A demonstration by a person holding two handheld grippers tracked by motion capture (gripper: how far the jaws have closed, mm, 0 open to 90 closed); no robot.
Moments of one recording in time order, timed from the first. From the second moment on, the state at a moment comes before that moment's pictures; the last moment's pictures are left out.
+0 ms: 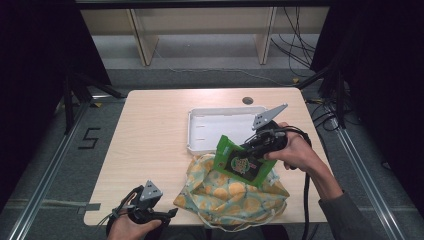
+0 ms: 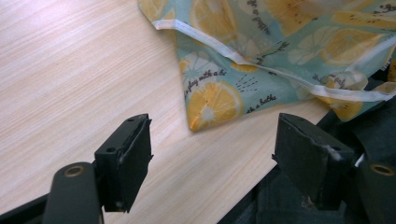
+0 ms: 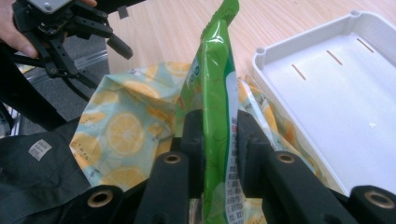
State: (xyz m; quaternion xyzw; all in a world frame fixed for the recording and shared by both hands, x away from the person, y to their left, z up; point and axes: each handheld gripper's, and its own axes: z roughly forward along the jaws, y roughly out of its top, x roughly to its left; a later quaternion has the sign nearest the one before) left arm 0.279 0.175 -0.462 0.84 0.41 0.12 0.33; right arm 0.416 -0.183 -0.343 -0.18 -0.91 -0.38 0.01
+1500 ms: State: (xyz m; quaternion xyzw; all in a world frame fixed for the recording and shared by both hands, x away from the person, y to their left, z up) left arm 0.279 0.180 -0.465 0.85 0.40 0.13 0.33; right arm 0.508 -0.179 -0.302 -0.32 -0.90 -0.30 -0.06
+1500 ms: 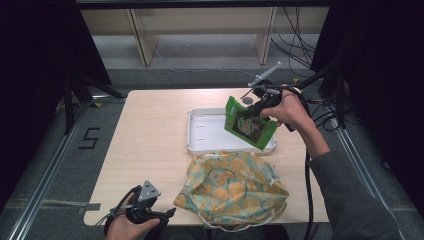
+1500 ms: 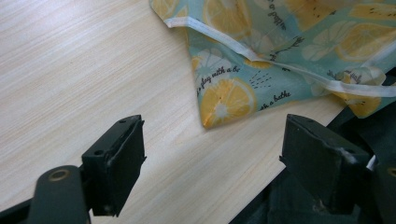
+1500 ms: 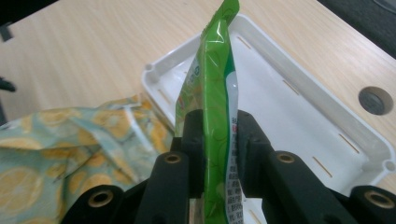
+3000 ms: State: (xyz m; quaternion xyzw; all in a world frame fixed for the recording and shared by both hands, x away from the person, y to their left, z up) left arm 0.274 0.176 -0.468 0.85 0.39 0.12 0.33; right arm 0.625 -0.186 -0.378 -0.48 -0.82 -0.26 -0.15
